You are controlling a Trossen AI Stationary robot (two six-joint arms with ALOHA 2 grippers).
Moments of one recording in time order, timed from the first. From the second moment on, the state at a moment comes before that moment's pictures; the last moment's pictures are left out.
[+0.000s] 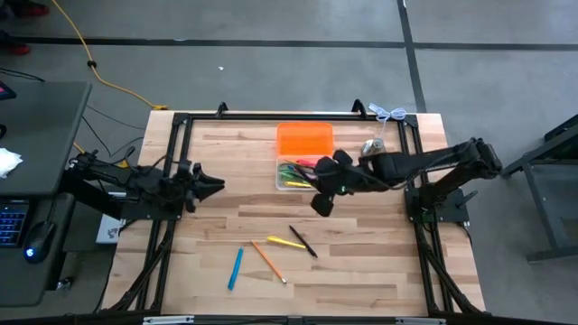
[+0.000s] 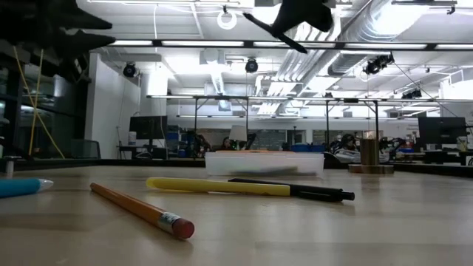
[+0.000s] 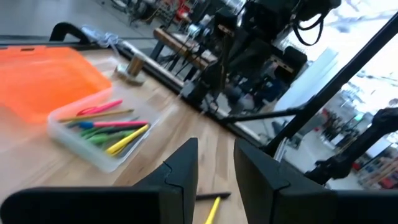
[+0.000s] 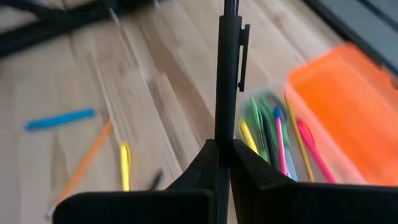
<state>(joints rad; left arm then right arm) -0.32 0.14 0.21 -0.09 -0.44 -0.61 0.14 1.48 1.36 -0.71 0.33 0.51</state>
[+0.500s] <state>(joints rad) -0.32 0.15 0.21 0.11 -0.43 -0.61 0.08 1.48 1.39 -0.35 0.22 0.36</state>
